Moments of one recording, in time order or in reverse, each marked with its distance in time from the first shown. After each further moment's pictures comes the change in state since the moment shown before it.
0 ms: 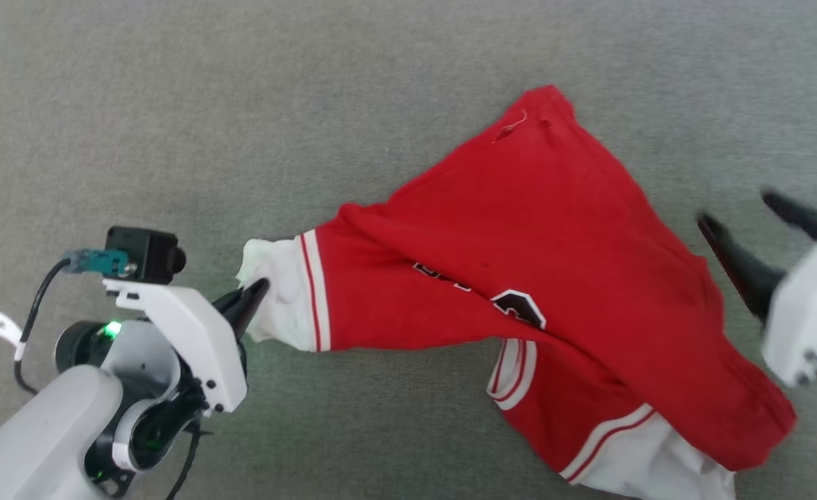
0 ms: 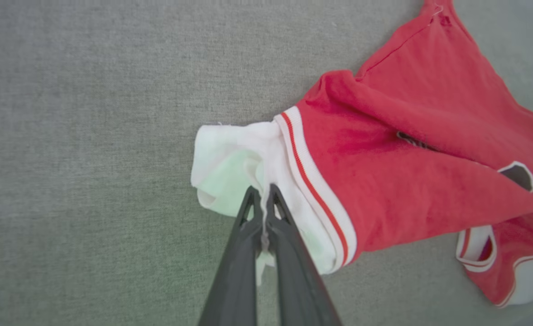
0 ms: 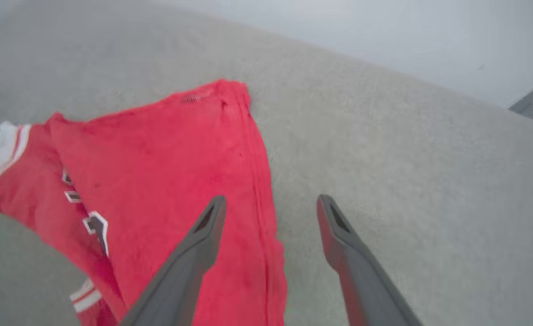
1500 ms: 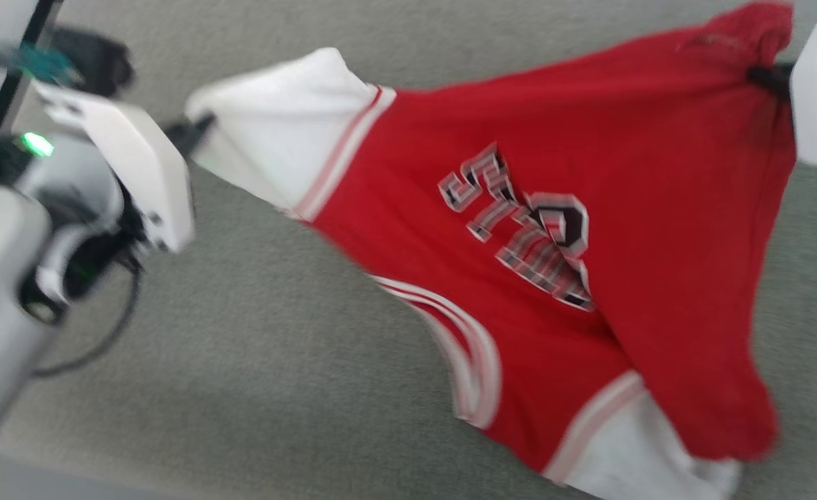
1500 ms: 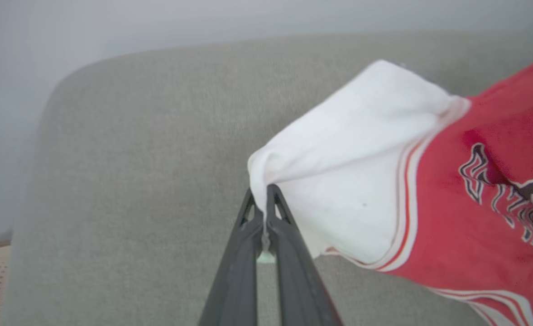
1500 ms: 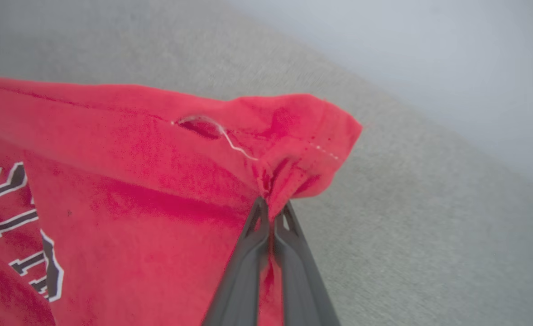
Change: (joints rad) left arm -0.406 0.006 -0.021 0.182 0.103 -0.109 0.154; right arm -0.698 -0.233 0.384 0.770 0.244 0.000 -0.005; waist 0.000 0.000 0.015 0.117
